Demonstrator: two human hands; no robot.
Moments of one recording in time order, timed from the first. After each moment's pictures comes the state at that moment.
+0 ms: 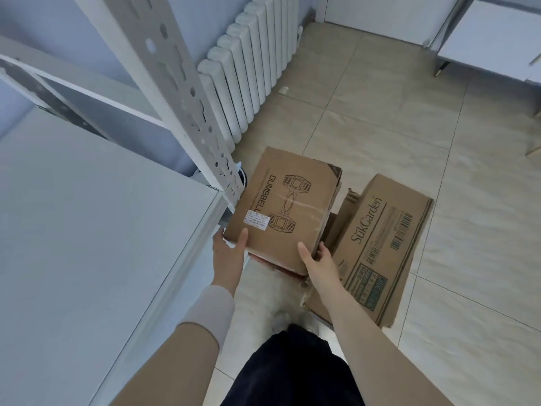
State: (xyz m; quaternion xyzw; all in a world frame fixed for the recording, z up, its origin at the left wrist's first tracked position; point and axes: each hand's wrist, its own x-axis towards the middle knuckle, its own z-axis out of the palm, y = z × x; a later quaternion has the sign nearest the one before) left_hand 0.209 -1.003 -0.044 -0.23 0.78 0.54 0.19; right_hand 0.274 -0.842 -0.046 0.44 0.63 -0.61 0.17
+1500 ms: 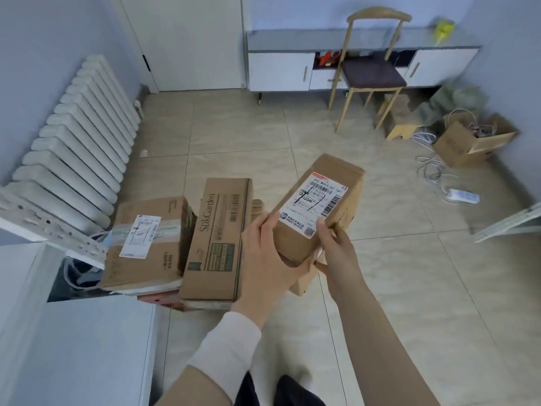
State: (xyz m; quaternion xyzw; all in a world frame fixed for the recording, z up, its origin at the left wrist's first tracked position) left_hand 0.458 -0.783 0.078 0.37 0.82 0.43 0.09; right_hand 0.538 -0.695 0.094 0.49 0.45 -0.71 -0.24
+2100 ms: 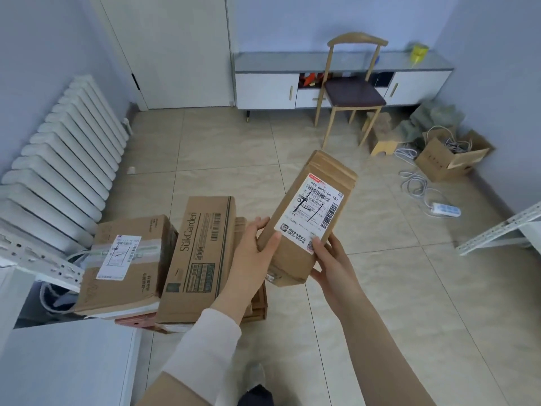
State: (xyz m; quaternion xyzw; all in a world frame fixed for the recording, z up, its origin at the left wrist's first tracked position) left_hand 0.451 -0.743 0.113 0.29 0.75 0.51 0.31; right_hand 0.574 -0.660 0.099 0.40 0.45 -0.76 -0.25
